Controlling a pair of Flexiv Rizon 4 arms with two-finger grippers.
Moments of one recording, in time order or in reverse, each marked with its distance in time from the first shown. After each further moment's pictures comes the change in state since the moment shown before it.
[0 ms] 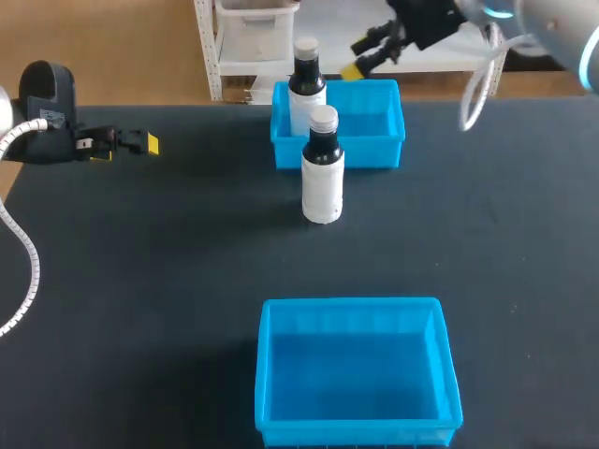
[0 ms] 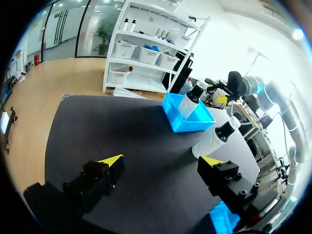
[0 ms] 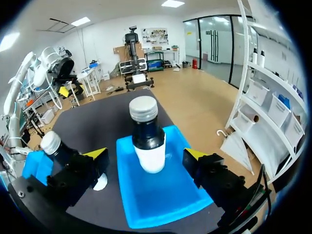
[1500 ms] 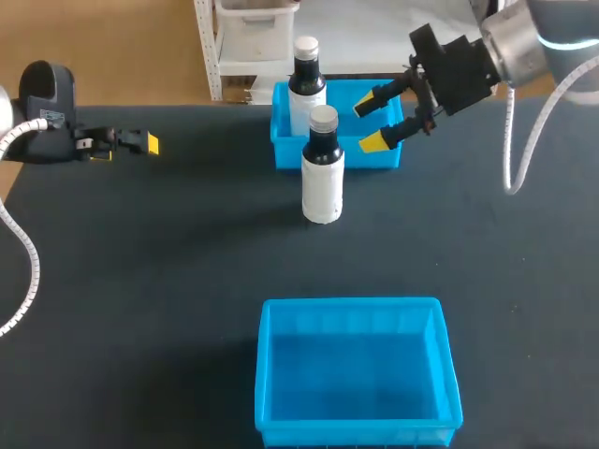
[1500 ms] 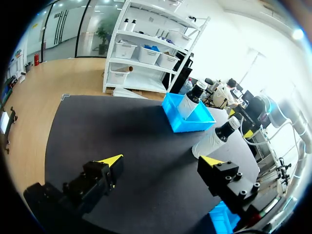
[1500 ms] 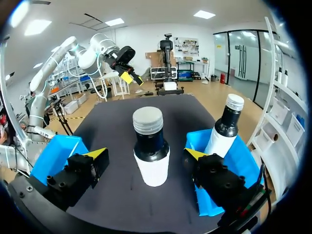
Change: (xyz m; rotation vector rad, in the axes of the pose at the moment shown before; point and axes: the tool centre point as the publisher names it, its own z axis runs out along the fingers) left arm 0.000 0.000 0.000 0.000 0.000 0.000; right arm 0.039 0.152 -0.011 -0.181 -0.076 -0.162
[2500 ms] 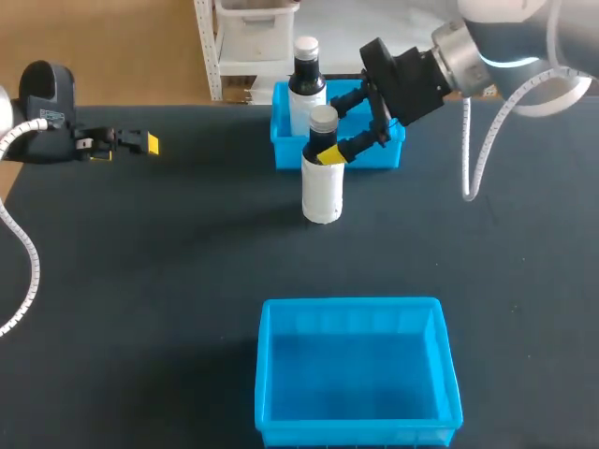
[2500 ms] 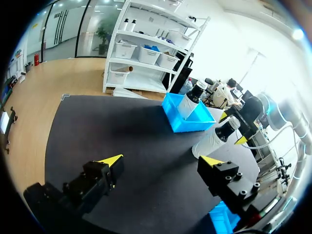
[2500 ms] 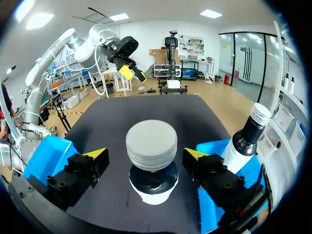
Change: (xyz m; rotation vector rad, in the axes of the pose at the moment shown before) left arm 0.000 0.000 0.000 0.000 0.000 0.000; right arm -0.013 0.001 0.057 -0.034 0.030 -0.041
